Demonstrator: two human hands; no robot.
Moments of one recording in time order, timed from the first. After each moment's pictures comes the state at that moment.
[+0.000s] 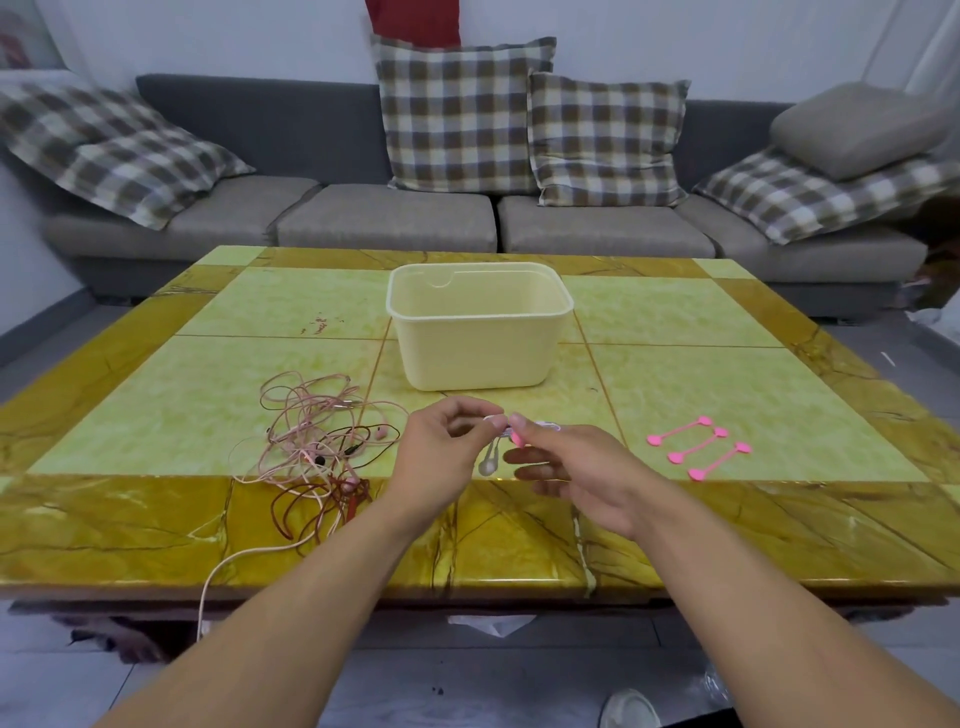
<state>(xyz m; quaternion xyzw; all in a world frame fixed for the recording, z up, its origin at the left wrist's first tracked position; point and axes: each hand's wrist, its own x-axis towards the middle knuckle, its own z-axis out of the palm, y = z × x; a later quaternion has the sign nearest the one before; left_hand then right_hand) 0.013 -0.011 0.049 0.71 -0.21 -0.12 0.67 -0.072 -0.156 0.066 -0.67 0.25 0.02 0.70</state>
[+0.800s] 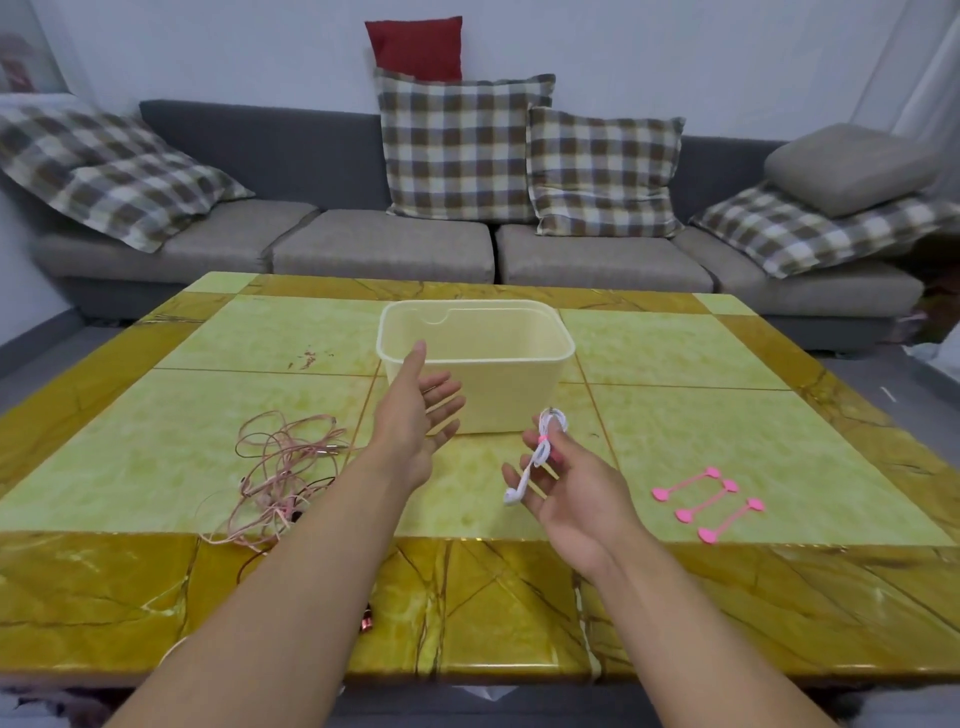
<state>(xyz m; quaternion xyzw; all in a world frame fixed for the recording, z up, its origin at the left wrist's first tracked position) 0.100 -0.049 0.083 0.57 0.05 -0.22 0.79 -0.033 -0.153 0.068 -0.37 0.27 -0.17 0.87</state>
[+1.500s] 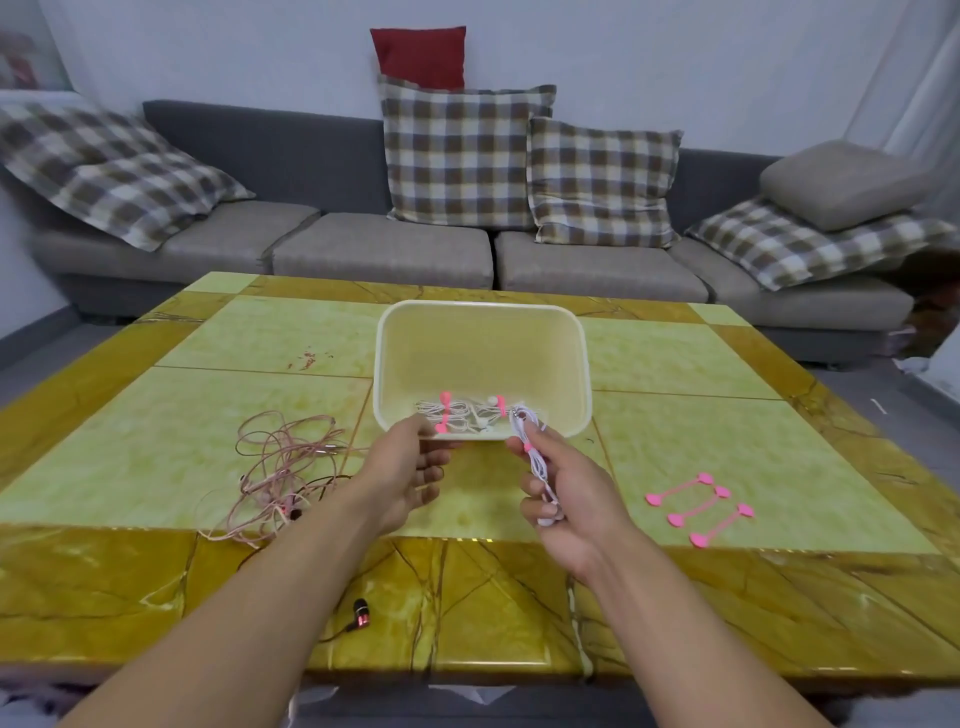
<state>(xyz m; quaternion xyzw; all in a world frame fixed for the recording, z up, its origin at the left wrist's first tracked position) 0.095 -0.028 0.048 0.64 0.05 -0.32 0.70 -0.029 -0.155 0.067 -0.42 0.28 -0.12 0.85</state>
